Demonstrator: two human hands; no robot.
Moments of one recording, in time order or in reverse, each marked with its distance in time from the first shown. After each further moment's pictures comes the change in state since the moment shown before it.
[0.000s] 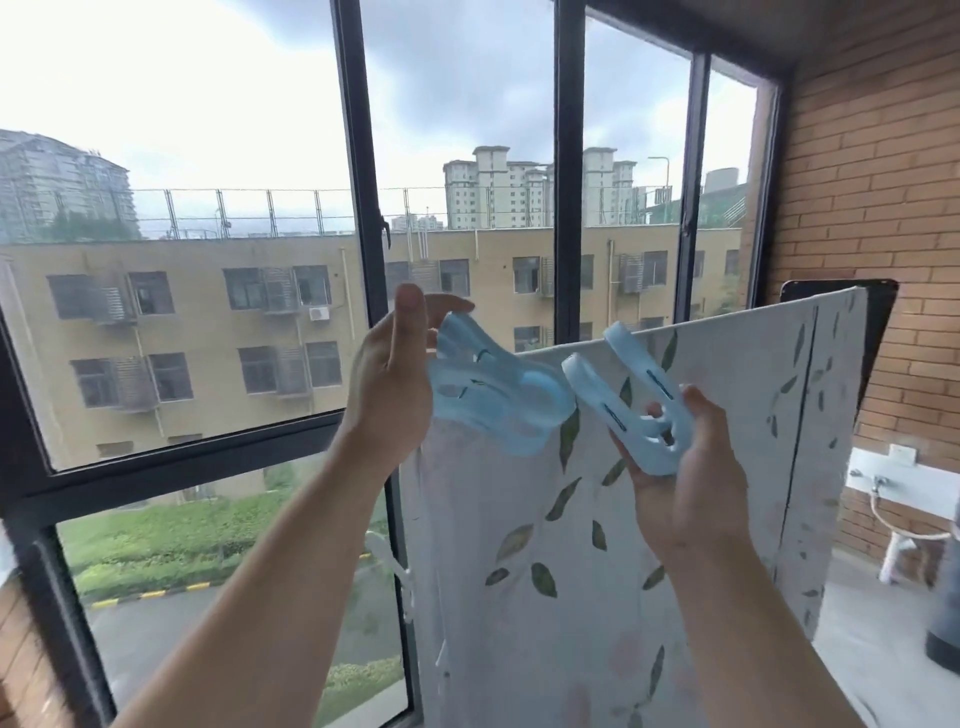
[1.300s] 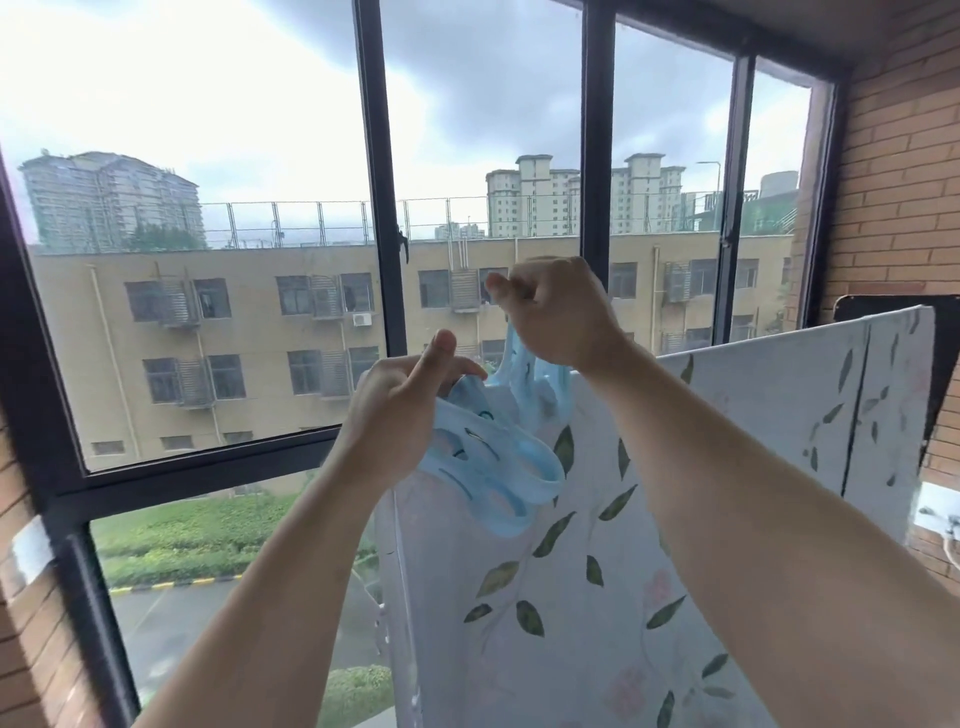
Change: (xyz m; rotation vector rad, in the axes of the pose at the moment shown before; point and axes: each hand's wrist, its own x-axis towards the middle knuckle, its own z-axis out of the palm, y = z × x) left_hand 0.016 -0.011 0.025 0.137 -0.122 -0.170; right_hand 0.122 -0.014 0.144 -1.237 -0.675 -1.116
